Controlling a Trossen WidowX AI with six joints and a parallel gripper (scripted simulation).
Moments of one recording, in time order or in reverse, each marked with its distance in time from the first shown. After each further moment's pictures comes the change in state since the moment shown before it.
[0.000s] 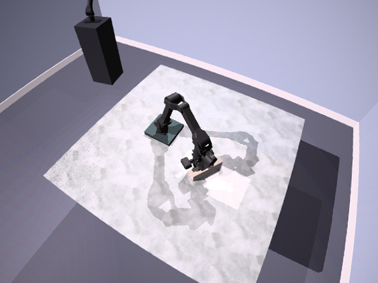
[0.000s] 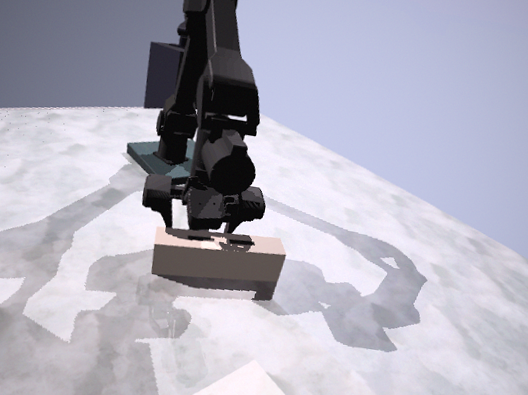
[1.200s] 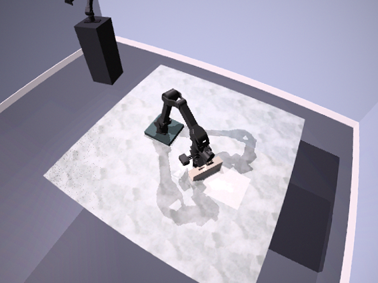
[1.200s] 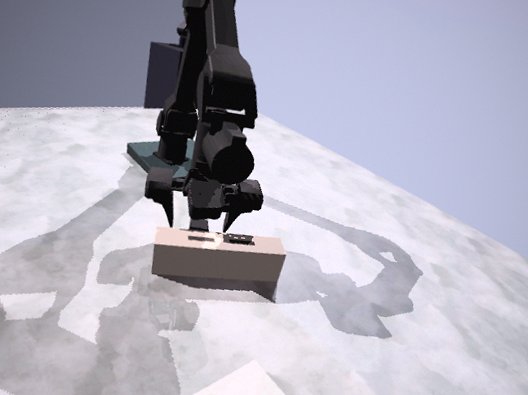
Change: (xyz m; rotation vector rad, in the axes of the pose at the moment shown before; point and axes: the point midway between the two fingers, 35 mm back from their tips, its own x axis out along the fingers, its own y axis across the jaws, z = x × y) arm 0.001 0.001 -0.024 -0.001 -0.008 0.001
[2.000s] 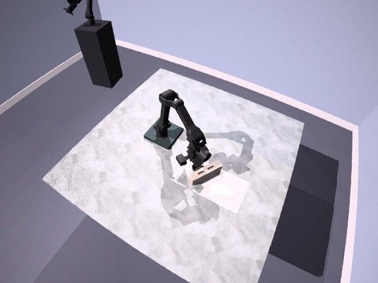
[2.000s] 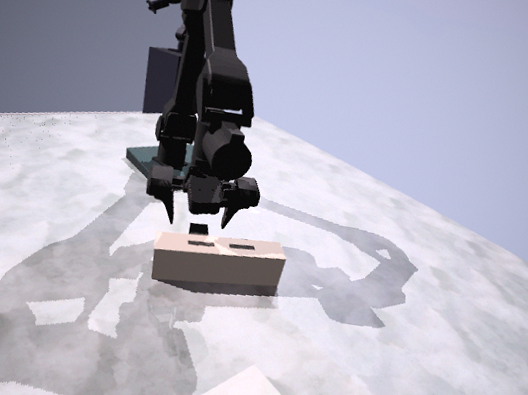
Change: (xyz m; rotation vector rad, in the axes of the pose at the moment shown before) arm 0.003 0.000 -0.027 0.000 0.001 0.000
